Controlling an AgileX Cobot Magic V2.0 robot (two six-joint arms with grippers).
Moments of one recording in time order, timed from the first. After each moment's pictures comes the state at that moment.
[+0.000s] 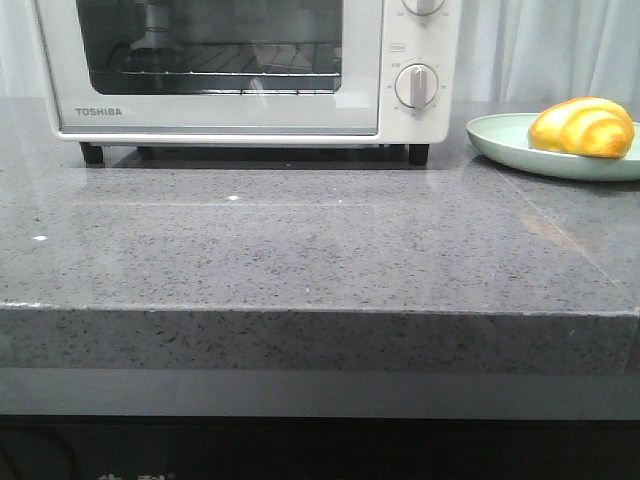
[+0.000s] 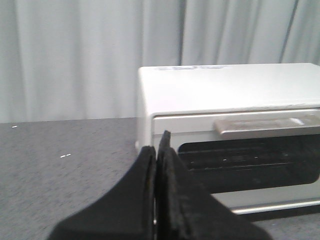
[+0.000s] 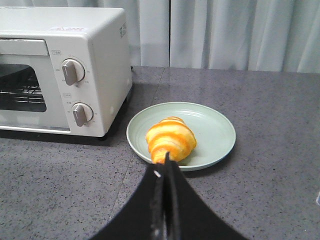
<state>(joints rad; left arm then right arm) -0.24 0.82 -0.71 0.05 0.00 -0.02 0.00 0.35 -0.56 0.21 0.44 -0.14</state>
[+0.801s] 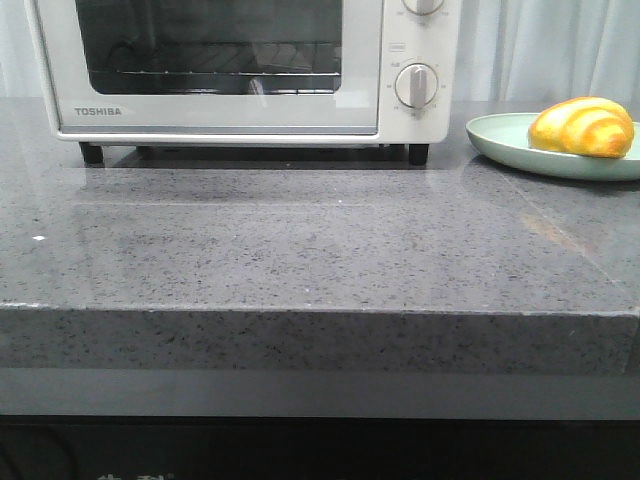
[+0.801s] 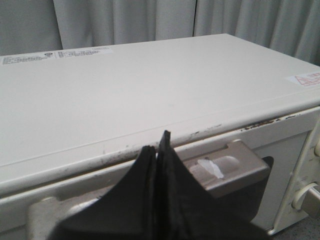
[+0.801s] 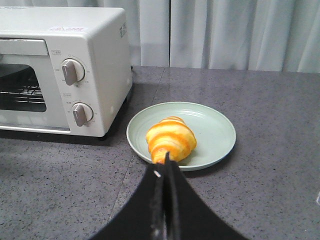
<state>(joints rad) -0.47 1.46 -1.08 0.05 -0.18 -0.02 0.00 0.35 -0.56 0.21 0.44 -0.14</state>
